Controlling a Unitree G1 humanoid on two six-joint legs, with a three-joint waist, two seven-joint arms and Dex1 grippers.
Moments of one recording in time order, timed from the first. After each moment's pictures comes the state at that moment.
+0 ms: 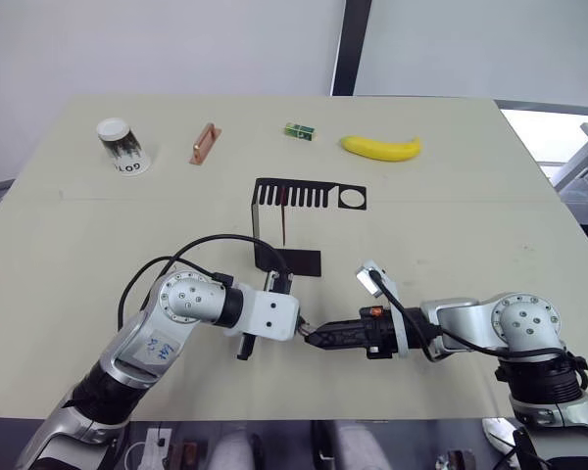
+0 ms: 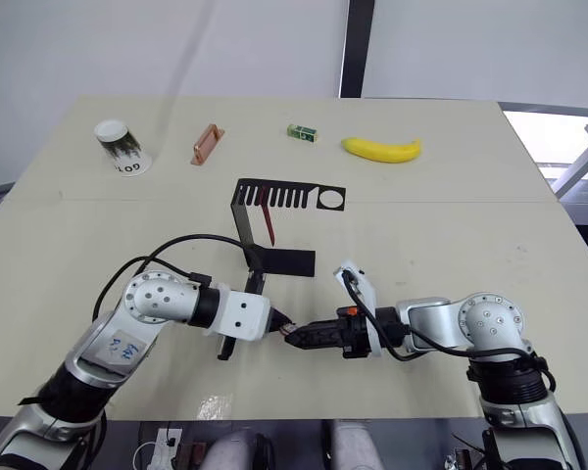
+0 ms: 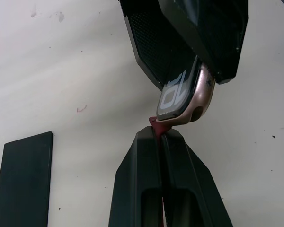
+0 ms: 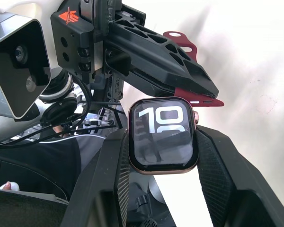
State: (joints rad) left arm -0.43 0.61 -0.35 -0.43 0.11 0.34 -1.13; right arm -0.45 -0.56 0.05 -0.19 1.59 1.44 0.16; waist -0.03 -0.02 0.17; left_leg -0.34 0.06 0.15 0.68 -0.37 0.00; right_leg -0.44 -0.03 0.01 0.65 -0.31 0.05
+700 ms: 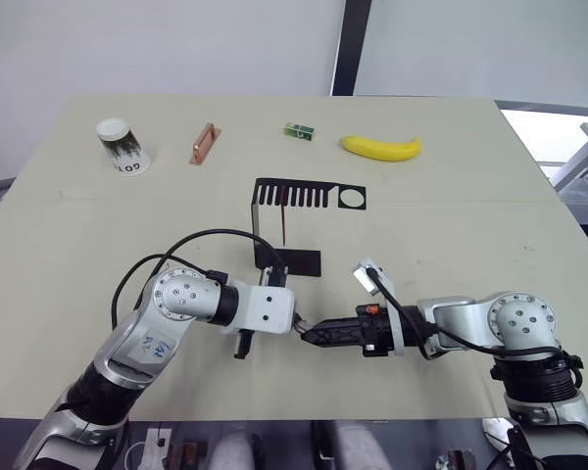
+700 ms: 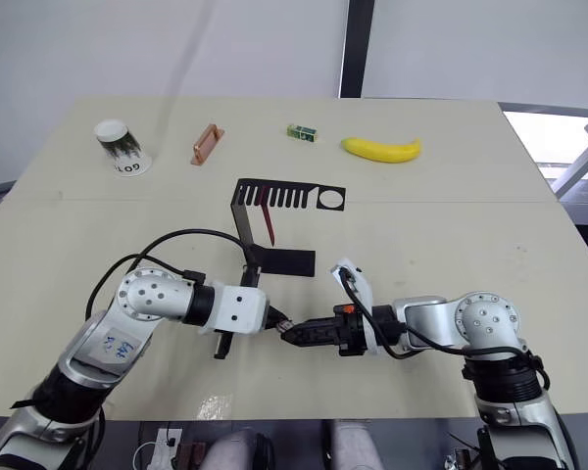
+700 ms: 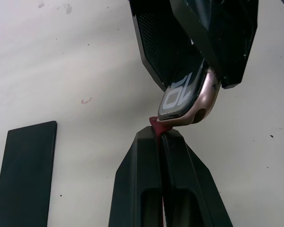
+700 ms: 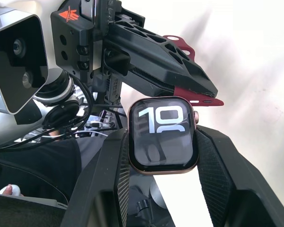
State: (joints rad) left arm -0.43 0.62 -0.32 -0.47 0.09 0.41 -1.13; right arm -0.45 -0.54 0.04 -0.19 1.59 1.44 0.15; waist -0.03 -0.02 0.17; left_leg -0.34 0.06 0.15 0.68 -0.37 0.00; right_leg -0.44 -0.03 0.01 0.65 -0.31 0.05
